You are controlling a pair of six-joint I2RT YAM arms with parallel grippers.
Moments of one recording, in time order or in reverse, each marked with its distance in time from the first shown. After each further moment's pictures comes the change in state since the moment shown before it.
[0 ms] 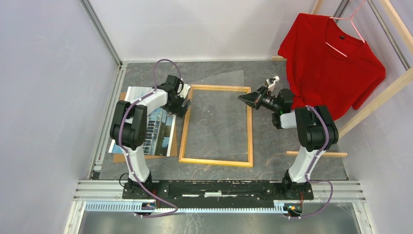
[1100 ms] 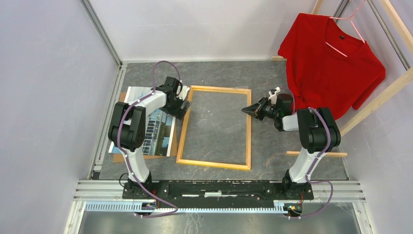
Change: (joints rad) left arm 0.006 -0.033 -0.045 -0.005 0.013 0.016; right arm -0.028 -0.035 -0.052 -0.435 0.138 -0.332
